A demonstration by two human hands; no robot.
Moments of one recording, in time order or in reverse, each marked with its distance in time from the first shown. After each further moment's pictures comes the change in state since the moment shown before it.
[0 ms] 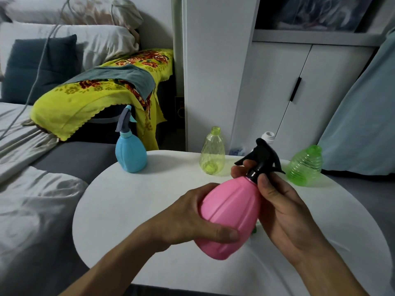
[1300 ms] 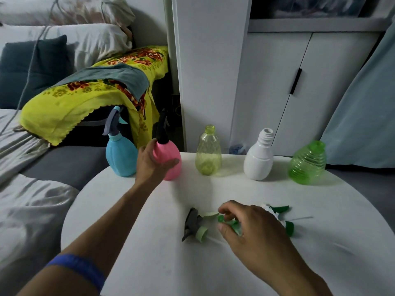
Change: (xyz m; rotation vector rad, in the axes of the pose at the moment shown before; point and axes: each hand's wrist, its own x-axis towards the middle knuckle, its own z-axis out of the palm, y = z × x) left_hand 0.104 -0.083 -0.124 0.424 0.975 -0.097; right_hand -0.010 0.022 0.004 -1.566 -0.066 0.006
